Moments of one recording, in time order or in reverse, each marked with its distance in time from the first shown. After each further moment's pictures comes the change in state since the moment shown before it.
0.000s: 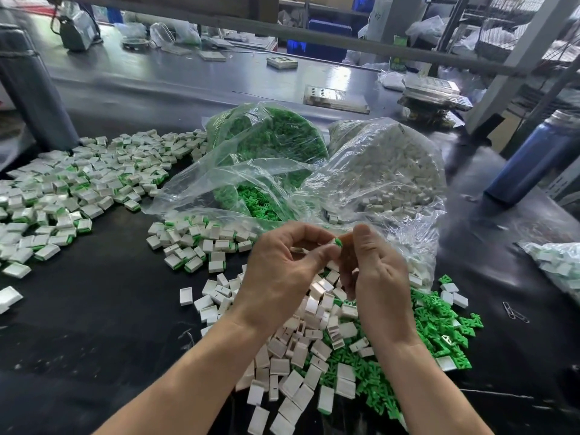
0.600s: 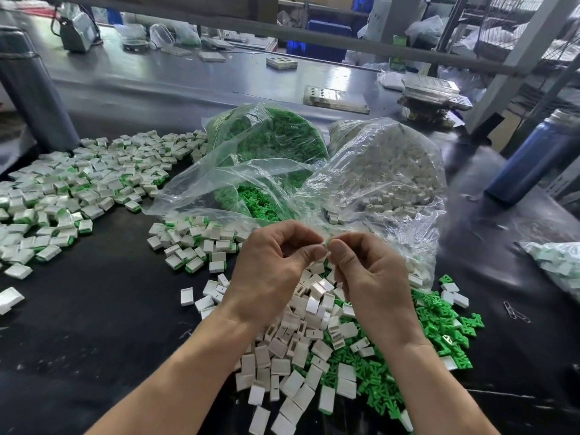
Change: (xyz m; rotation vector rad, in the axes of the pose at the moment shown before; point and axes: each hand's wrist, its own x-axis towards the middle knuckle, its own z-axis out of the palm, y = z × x) left_hand 0.006 -0.005 -0.012 0.120 0.026 -0.005; right_hand 0.006 0.011 -0.005 -0.077 -0.070 -0.030
